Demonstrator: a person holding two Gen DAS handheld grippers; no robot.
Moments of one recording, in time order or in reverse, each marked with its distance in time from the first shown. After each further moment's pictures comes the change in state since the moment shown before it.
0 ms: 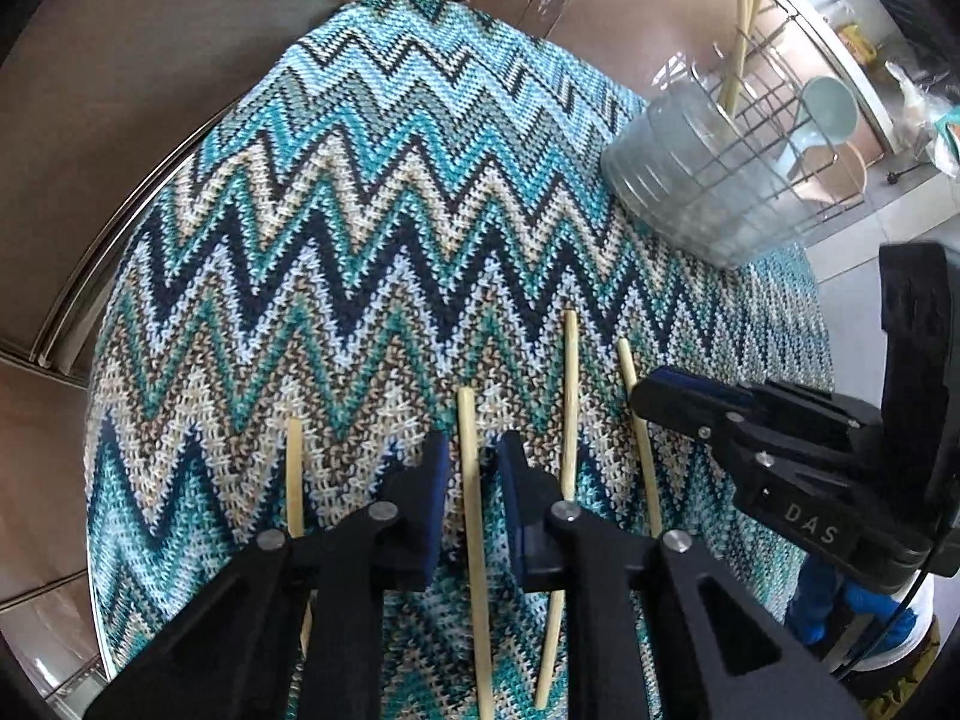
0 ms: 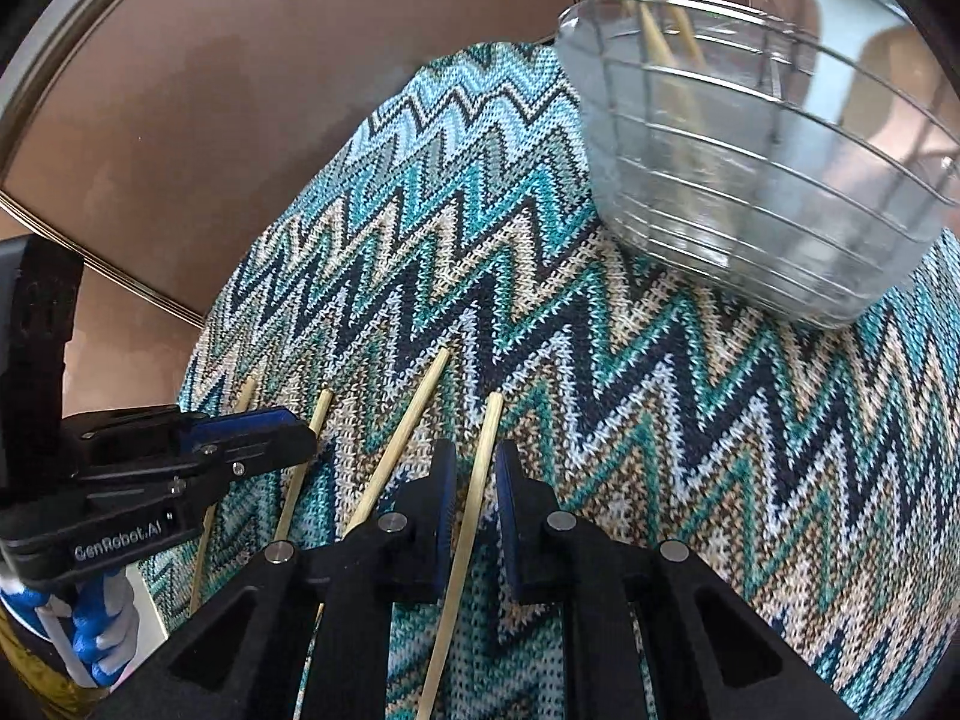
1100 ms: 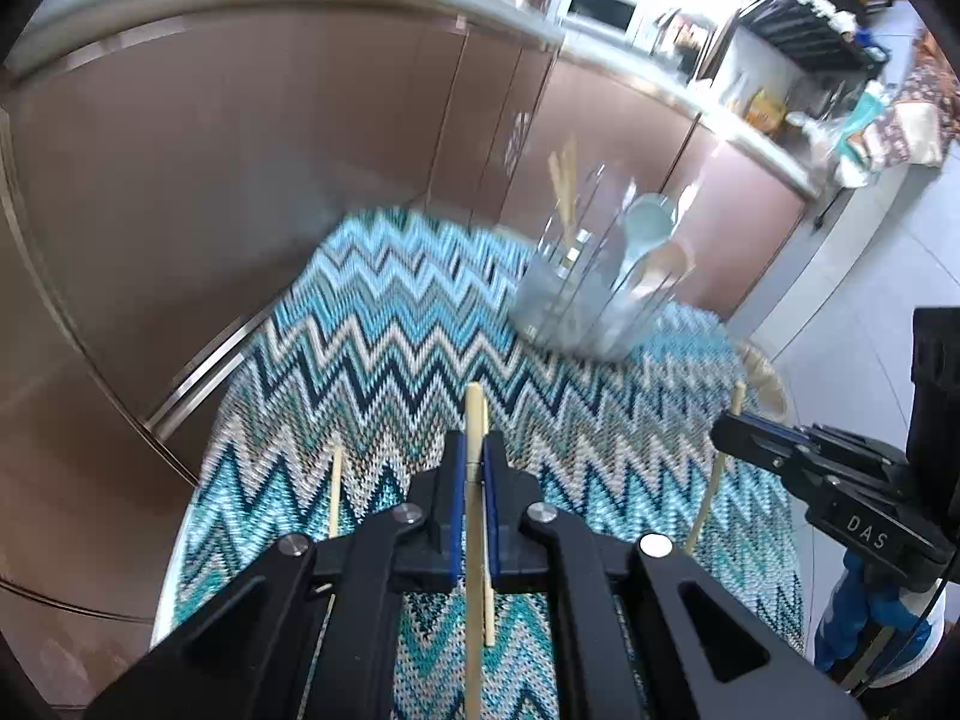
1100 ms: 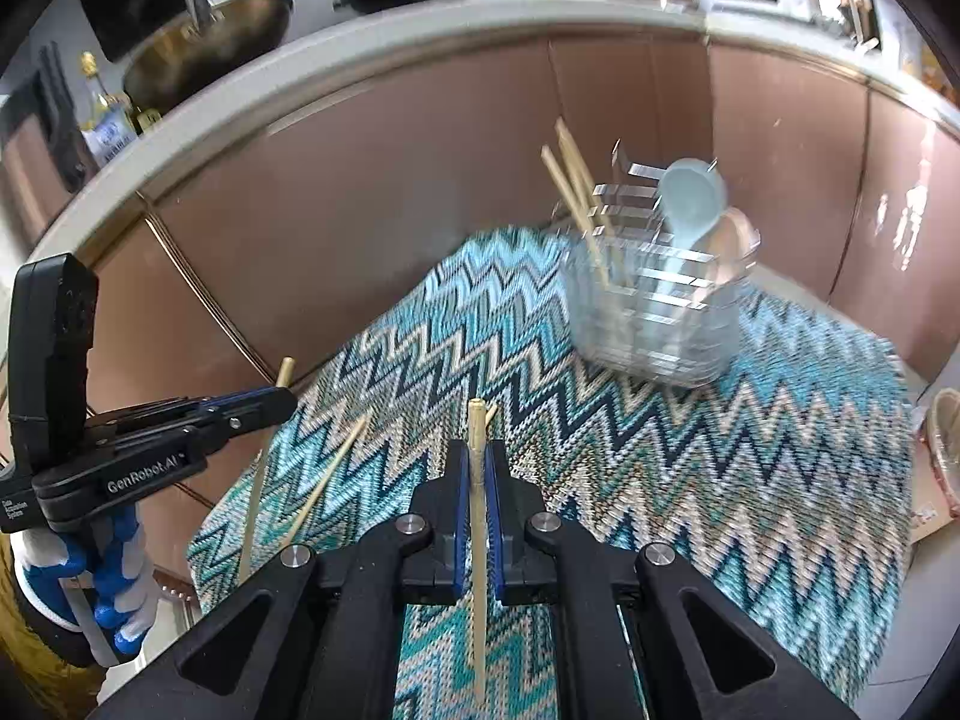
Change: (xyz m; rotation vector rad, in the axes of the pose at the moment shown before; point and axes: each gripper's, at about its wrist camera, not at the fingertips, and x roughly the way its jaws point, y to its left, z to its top) left arm -0.154 -0.034 -0.090 0.103 -0.476 -0.001; right arm -0.156 0.042 -0.088 -0.074 -0.415 -0.044
